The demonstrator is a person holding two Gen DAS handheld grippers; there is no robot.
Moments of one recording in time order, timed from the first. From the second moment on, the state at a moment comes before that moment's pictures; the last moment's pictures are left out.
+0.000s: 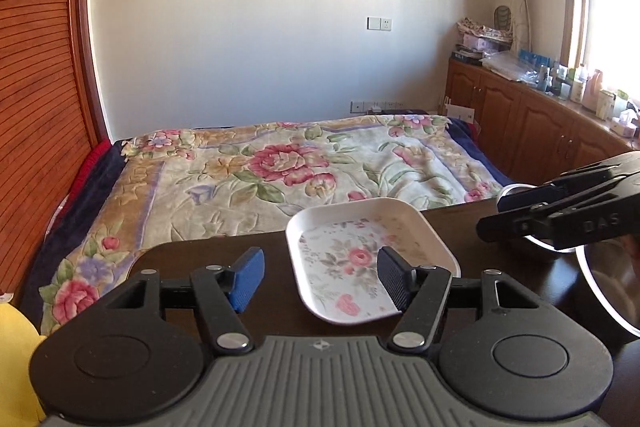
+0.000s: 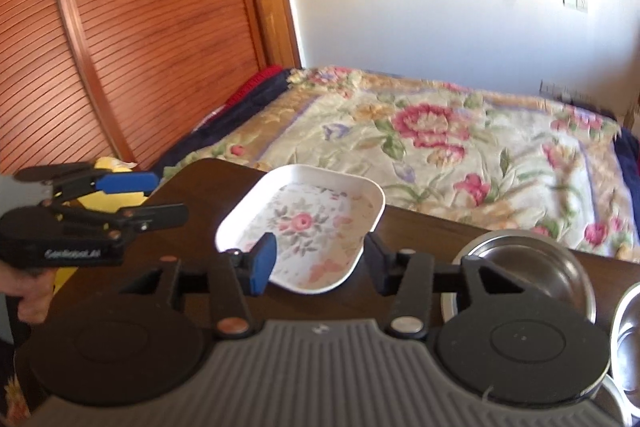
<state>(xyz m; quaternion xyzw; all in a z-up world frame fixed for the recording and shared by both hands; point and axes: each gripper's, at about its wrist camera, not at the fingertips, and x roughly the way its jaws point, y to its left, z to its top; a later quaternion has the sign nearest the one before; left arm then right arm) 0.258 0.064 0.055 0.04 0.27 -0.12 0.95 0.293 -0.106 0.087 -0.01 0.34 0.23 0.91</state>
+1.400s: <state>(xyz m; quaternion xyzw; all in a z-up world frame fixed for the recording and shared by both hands) 0.332 0.063 -0.004 0.02 0.36 -0.13 0.93 0.383 -0.083 0.037 -0.05 0.46 0.20 0.86</state>
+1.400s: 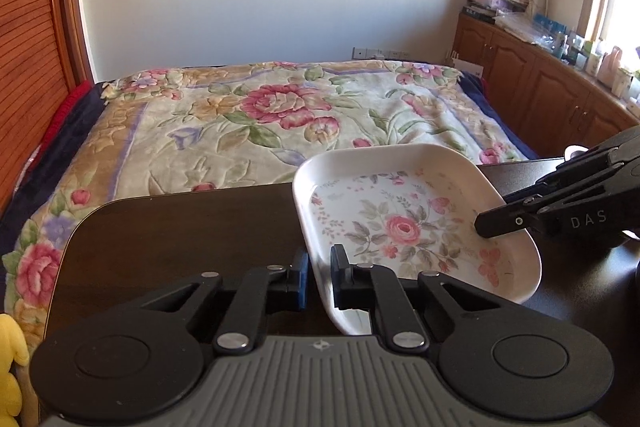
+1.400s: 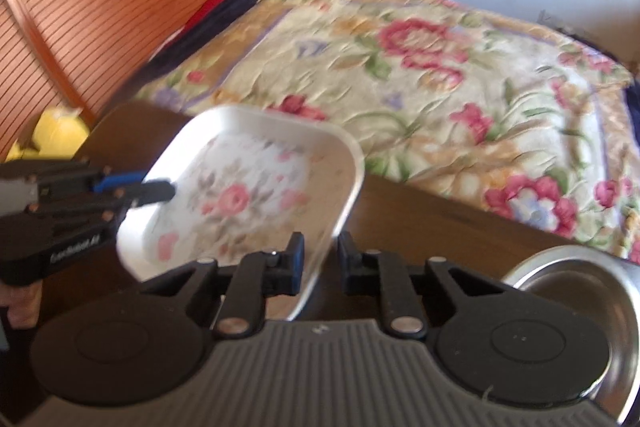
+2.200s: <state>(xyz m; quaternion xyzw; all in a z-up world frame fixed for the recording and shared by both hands) 0.238 0.061 0.055 0.04 0.32 -0.13 0.94 0.307 -0.093 0.086 -0.03 0.41 0.23 0.88</state>
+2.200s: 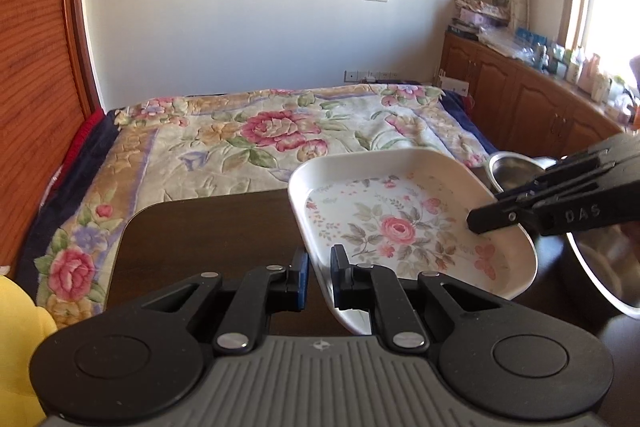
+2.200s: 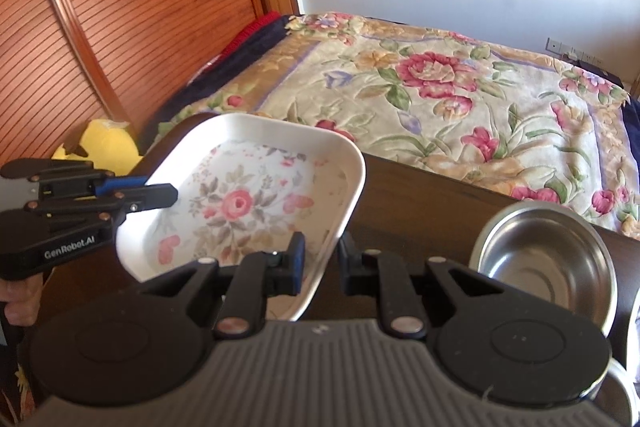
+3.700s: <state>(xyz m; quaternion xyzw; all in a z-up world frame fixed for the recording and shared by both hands) 0.089 0.046 0.038 0.03 0.34 -0.16 0.93 0.157 -0.119 0.069 -0.03 0.40 0.26 0.88</state>
